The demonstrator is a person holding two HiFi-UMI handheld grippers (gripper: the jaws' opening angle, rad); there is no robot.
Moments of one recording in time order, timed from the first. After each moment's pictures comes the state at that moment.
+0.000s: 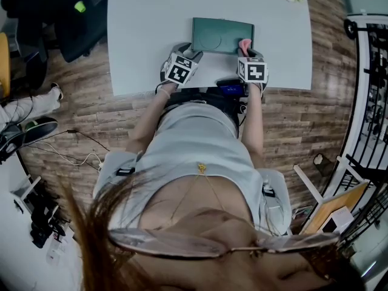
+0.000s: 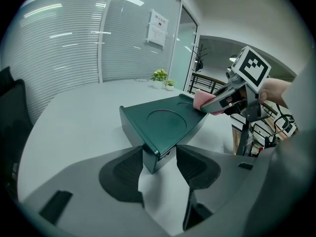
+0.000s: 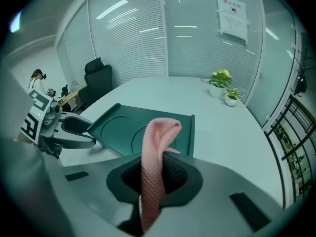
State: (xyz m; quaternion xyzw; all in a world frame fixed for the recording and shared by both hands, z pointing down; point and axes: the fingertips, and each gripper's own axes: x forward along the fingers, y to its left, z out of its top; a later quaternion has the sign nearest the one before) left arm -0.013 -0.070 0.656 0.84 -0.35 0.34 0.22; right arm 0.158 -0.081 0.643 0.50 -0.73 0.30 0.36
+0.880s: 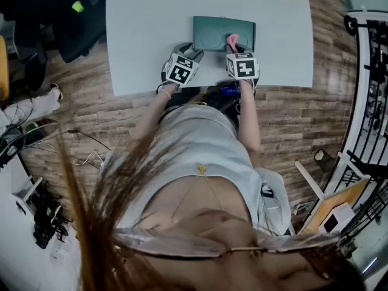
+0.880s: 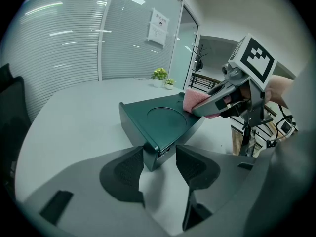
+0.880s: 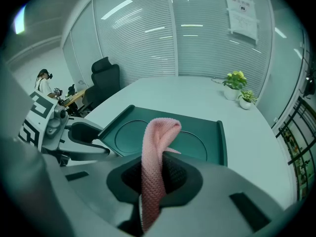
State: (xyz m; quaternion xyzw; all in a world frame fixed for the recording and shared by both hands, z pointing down) left arm -0.012 -0.065 0.661 0.84 -0.34 0.34 0.23; right arm 0.107 -0.085 0.641 0.47 -0.75 0.30 0.36
